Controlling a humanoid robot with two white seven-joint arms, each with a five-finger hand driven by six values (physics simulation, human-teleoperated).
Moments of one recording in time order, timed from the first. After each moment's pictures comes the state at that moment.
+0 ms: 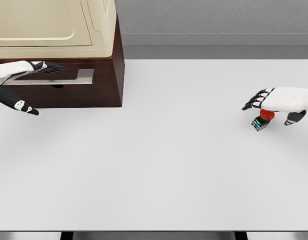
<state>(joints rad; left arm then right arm) -0.72 1.16 -0.74 -1.54 0.46 -0.23 -0.61 -0.73 -0.99 0.75 -1.37 0.46 -0.61 0.61</state>
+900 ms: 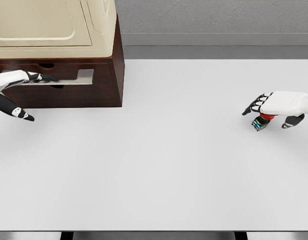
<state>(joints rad) -0.66 1.16 -0.74 -1.51 0.39 -0.21 -0.57 -0.70 -0.99 0.74 -1.36 0.46 -0.61 0.61</state>
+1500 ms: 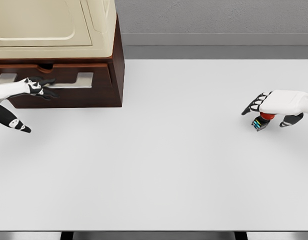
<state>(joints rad) -0.65 1.23 -0.77 -1.59 0.34 -0.28 -0.56 -0.71 -0.99 0.74 -1.37 0.46 -0.61 0.61</state>
